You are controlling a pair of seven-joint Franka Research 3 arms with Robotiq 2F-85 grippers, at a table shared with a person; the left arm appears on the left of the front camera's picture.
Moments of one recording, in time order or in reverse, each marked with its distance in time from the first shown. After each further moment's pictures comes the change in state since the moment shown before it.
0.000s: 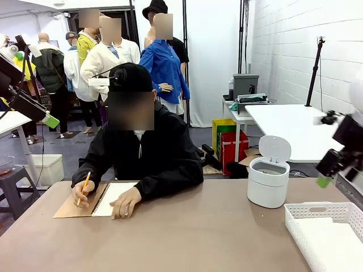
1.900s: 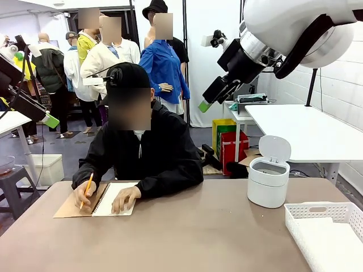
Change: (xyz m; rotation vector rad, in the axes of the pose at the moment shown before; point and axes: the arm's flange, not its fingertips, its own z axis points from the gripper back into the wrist) left arm 0.000 0.000 0.000 0.000 0.000 0.000; right arm 0.172 0.179 0.081 0.239 -0.441 0.519
